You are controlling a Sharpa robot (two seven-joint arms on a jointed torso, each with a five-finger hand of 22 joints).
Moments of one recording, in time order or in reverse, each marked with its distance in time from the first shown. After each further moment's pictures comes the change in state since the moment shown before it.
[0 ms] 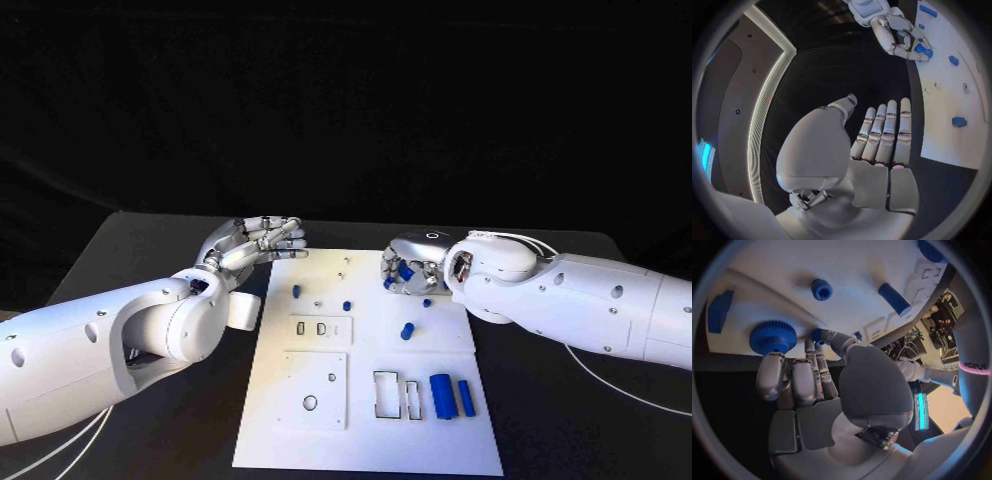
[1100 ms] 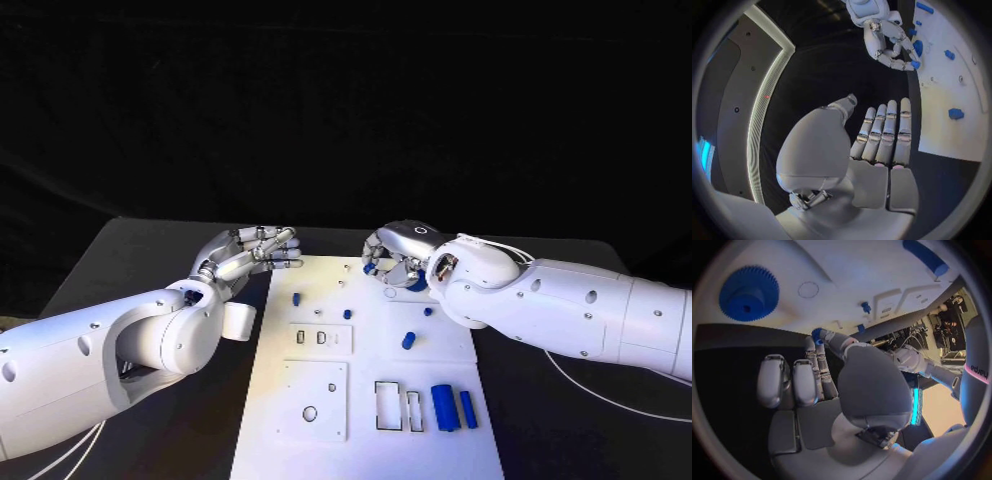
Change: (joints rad) left arm 0.001 0.000 0.000 -0.005 0.008 0.000 -0.001; left_hand -0.003 0.003 0.006 0.006 0.000 0.000 0.000 0.000 -0.001 0.000 0.000 -0.004 0.000 0.000 0.000 0.000 0.001 0.000 0.000 0.000 0.000 0.000; right arm 0.002 0.057 0.007 -0.018 -0.005 -0.221 -0.040; right_hand 0.014 0.036 0.026 -0.015 -0.065 0.006 -0.003 0.069 0.029 0.028 -0.014 0.031 0.010 -0.003 -0.012 0.034 0.035 -0.013 0.027 -0.013 0.046 0.076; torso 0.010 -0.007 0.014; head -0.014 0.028
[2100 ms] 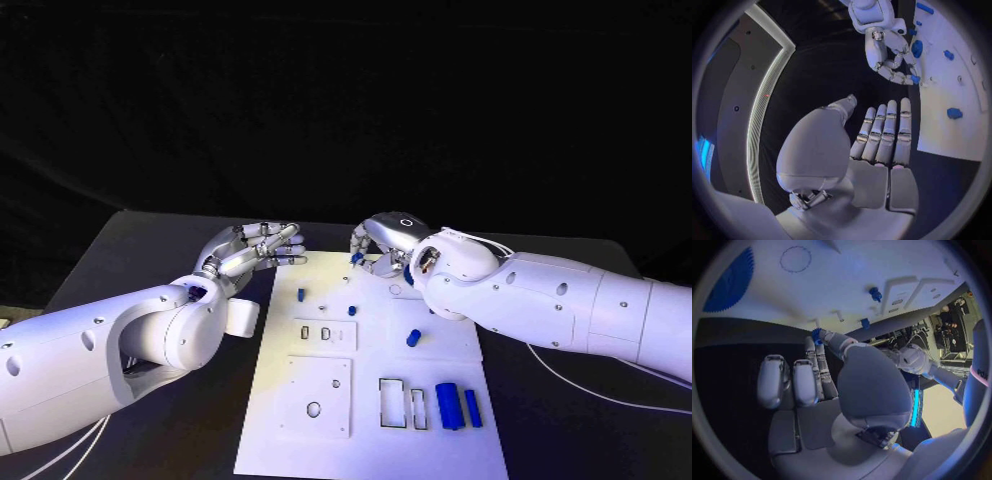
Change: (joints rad) left arm 0.003 0.001 0.001 0.008 0.003 0.001 0.000; left_hand -0.001 0.001 0.000 0.000 0.000 0.000 0.000 0.000 0.000 0.000 0.000 0.000 0.000 0.000 0.000 0.000 0.000 0.000 0.000 0.000 0.000 0.000; right arm 0.000 0.089 0.002 -0.078 -0.001 -0.027 -0.013; right_hand 0.006 0.006 0.001 -0.004 0.004 -0.009 0.002 -0.002 0.007 -0.002 0.002 0.003 -0.001 0.000 0.000 0.004 0.006 0.000 0.004 0.004 0.004 0.005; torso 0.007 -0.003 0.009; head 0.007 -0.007
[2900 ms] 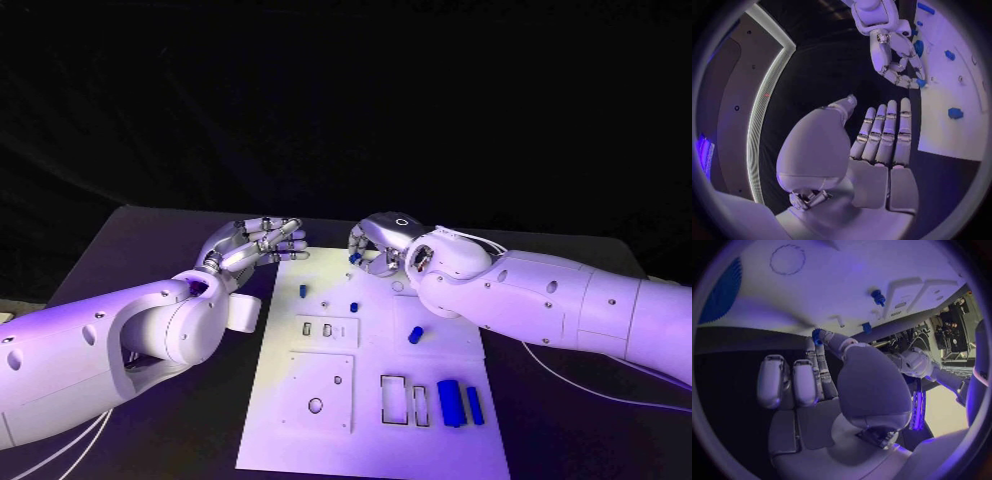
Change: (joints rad) left arm 0.005 0.001 0.000 0.004 0.001 0.002 0.000; left_hand 0.000 0.000 0.000 0.000 0.000 0.000 0.000 0.000 -0.001 0.000 0.000 0.000 0.000 0.000 0.000 0.000 0.001 0.000 0.000 0.000 0.000 0.000; right arm -0.008 0.031 0.000 -0.031 -0.004 0.027 -0.019; right_hand 0.000 0.000 0.003 0.003 -0.006 -0.012 0.001 0.001 0.044 -0.003 0.003 -0.002 0.000 0.000 0.000 0.000 -0.007 0.000 0.000 0.000 0.000 -0.007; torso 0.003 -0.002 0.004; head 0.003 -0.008
